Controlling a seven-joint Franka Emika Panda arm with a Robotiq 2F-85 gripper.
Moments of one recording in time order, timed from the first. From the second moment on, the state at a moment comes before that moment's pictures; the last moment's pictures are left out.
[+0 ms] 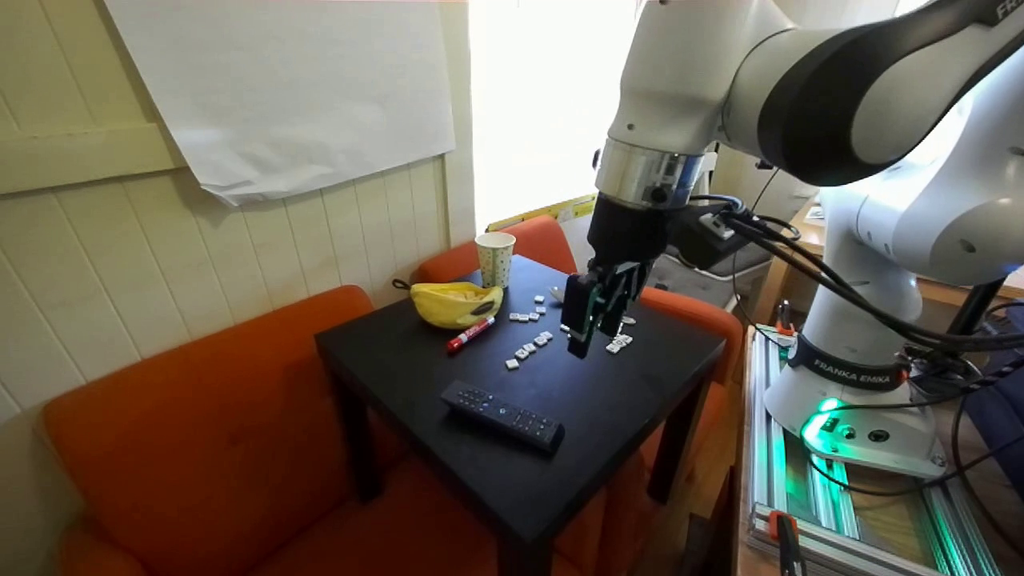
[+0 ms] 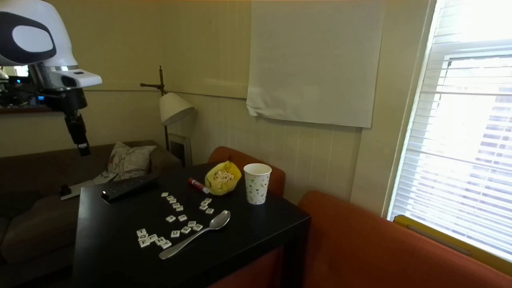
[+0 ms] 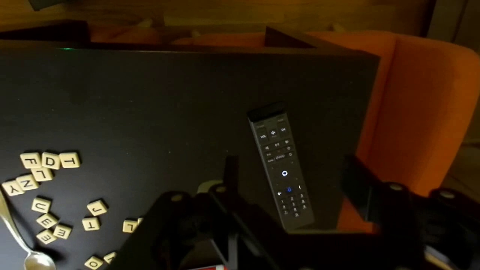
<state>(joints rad) 0.36 -0.53 0.41 -2.74 0.20 2.40 0.87</state>
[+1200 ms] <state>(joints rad) 0.35 -0.70 0.46 -2.74 0.20 2.36 1.10</state>
